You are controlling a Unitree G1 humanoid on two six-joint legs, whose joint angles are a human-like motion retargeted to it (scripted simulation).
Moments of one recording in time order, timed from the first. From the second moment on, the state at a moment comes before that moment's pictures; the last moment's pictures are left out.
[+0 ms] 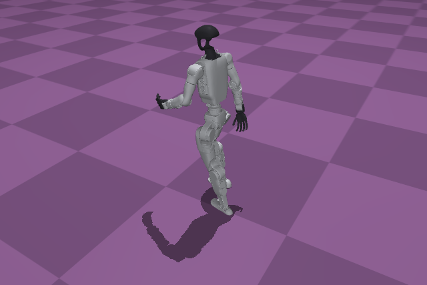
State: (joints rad) left arm -0.20 0.46 -0.33 0.42 -0.69 -0.05 -0.19; right arm 0.24 -0.23 0.31 1.31 0.00 0.06 0.25; waist -0.12 0.04 0.07; left_leg 0.17 -0.08 -0.27 0.00 -0.30 -0.08; right_leg -0.28 -0.05 0.02 0.40 -0.12 0.05
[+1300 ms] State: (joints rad) left arm -0.55 0.33 -0.20 0.77 -0.78 -0.06 -0.13; right arm 0.18 -0.20 0.27 1.41 0.00 0.05 0.27; waist -0.15 0.04 0.10; left_leg 0.18 -0.05 -0.16 0.05 -0.37 -0.05; right_leg -0.27 -0.10 -0.24 0.39 -0.09 0.06
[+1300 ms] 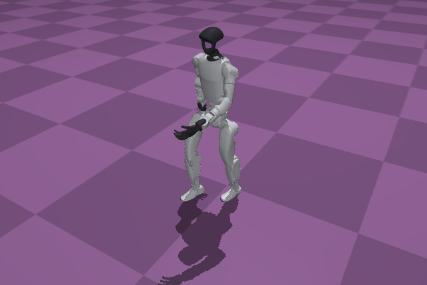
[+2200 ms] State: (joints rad) left arm 0.11 0.22 -0.13 1.37 -0.39 0.06 -0.10; right arm -0.41 -0.32 0.36 1.17 -0.15 0.02 0.07; waist 0.19 0.01 0.09; left_leg -0.09 0.01 0.37 -0.06 -0.16 -0.08; right_leg 0.21 -0.01 0.00 0.27 -0.09 0.09
